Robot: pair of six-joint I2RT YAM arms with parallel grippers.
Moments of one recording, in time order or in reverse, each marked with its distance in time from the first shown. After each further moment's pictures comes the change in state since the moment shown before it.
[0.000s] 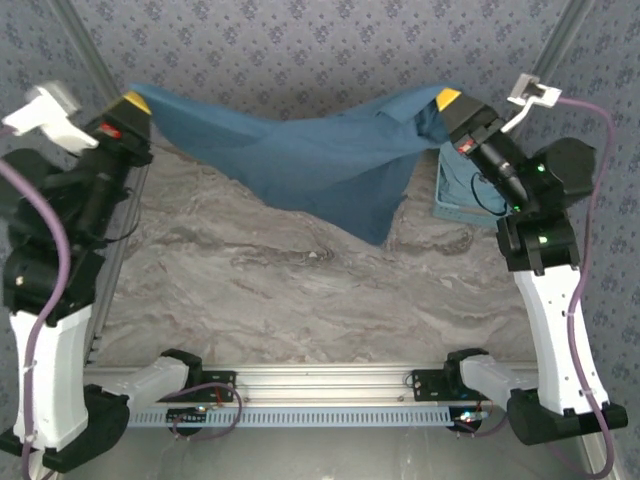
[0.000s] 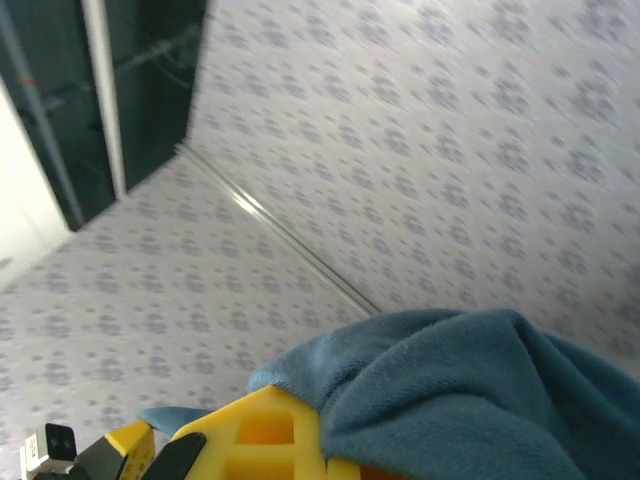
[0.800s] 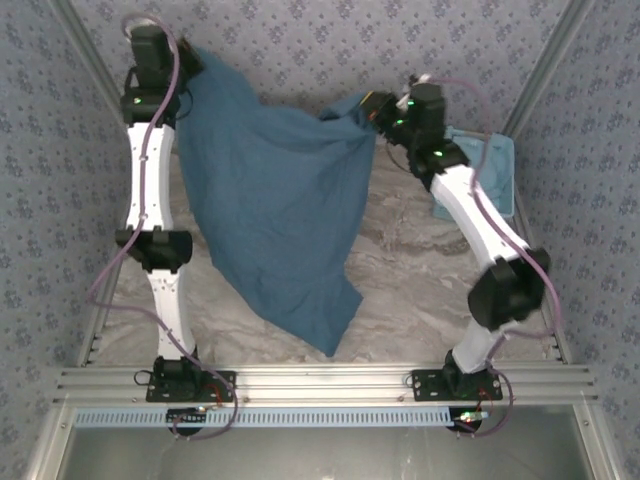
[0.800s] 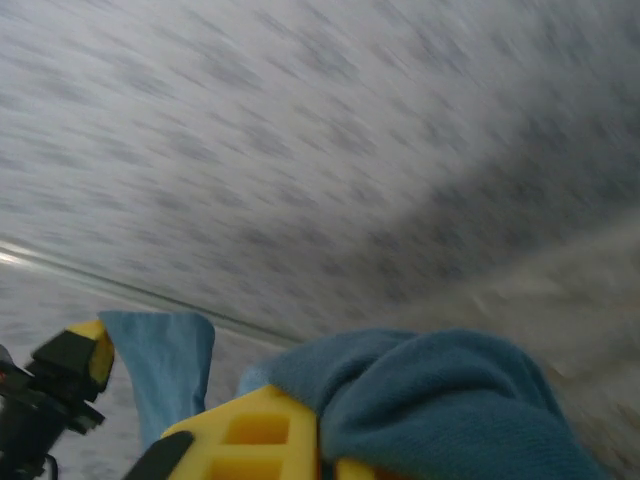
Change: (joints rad) left arm 0.291 1.256 0.951 -0.212 0.114 0.000; right arm 0.163 0.719 0.196 -0.147 0.252 -0.026
